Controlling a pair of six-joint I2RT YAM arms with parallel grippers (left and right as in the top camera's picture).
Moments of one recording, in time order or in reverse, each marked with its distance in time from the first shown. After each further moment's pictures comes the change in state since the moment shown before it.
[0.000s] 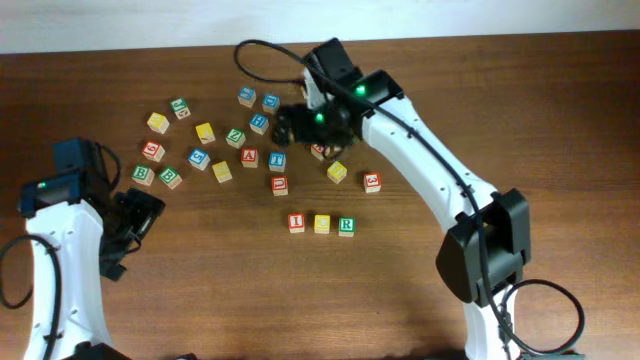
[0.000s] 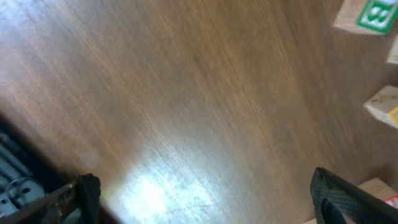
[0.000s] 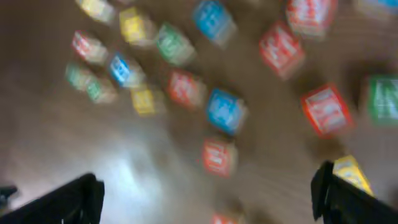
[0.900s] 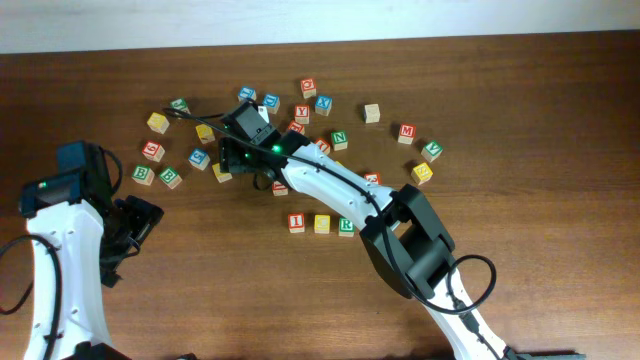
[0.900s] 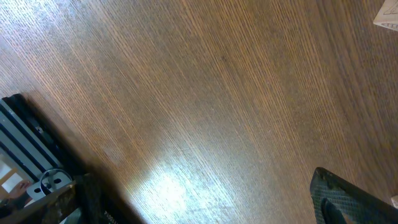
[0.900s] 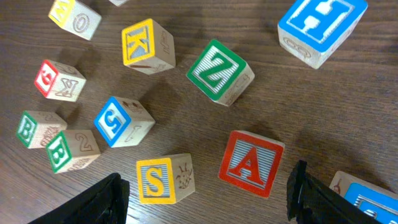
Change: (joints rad) left arm 0.000 0.000 -0.002 -0.045 -0.065 0.000; right arm 0.235 0.281 0.000 0.419 0.286 0.215
